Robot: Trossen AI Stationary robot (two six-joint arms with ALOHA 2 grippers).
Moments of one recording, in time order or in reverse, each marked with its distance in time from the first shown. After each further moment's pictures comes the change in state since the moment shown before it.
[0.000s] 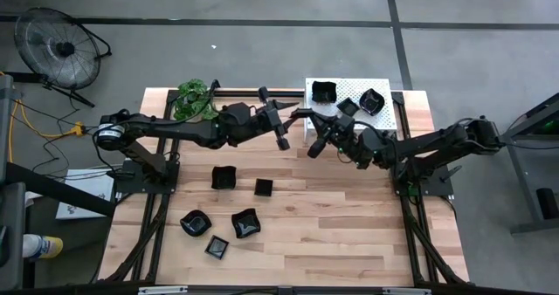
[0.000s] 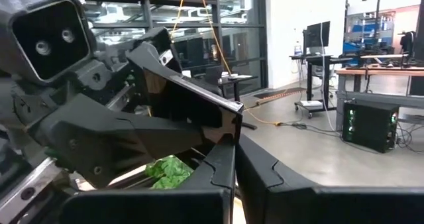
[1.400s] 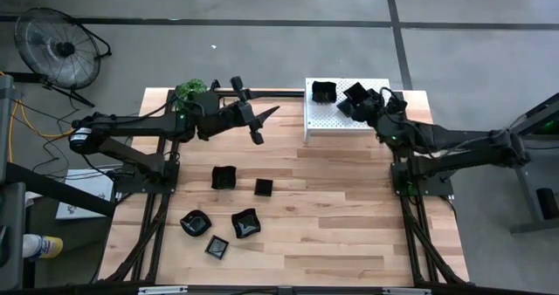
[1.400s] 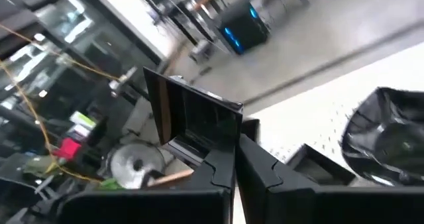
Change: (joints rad) left arm 0.000 -0.269 0.000 -0.290 -0.015 0.206; right arm -0.163 -0.452 0.002 -1.070 0.270 1.127
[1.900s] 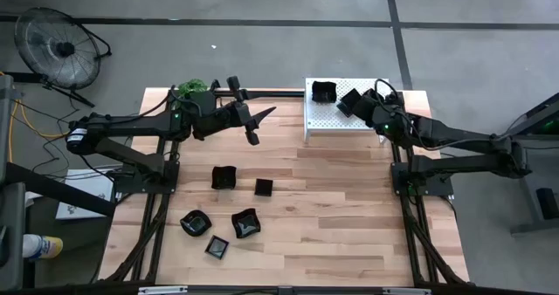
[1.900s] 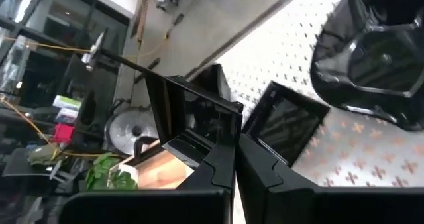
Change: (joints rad) left arm 0.000 -0.034 0.001 -0.073 0.001 0.003; right arm -0.188 0.009 0.000 -0.165 -0.356 0.283
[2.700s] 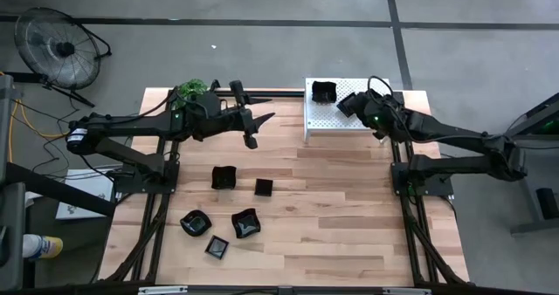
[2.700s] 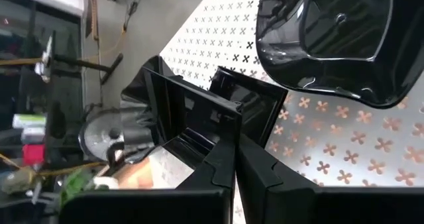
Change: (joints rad) left arm 0.000 0.001 0.000 -0.105 0.012 0.023; right arm -0.142 0.090 -0.001 -0.052 -0.174 0.162
